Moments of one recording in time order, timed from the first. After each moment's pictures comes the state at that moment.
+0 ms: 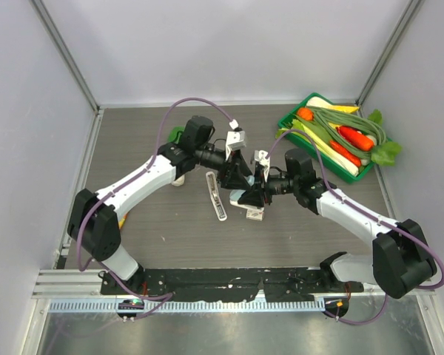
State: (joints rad) left arm -0.65 1.60 1.32 -0.27 1.06 0.23; right arm 0.48 1.26 0.71 0.07 -0.97 -0.15
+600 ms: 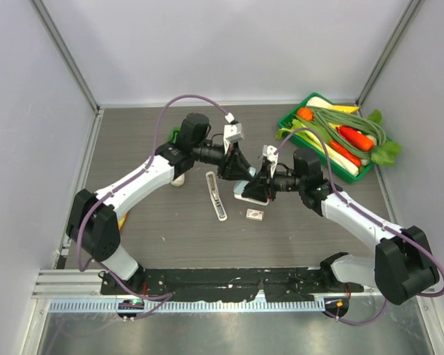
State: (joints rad) left arm -0.63 1.60 1.31 -0.17 1.01 0.15; right arm 0.43 1.22 0.69 0.13 -0.94 -0.11
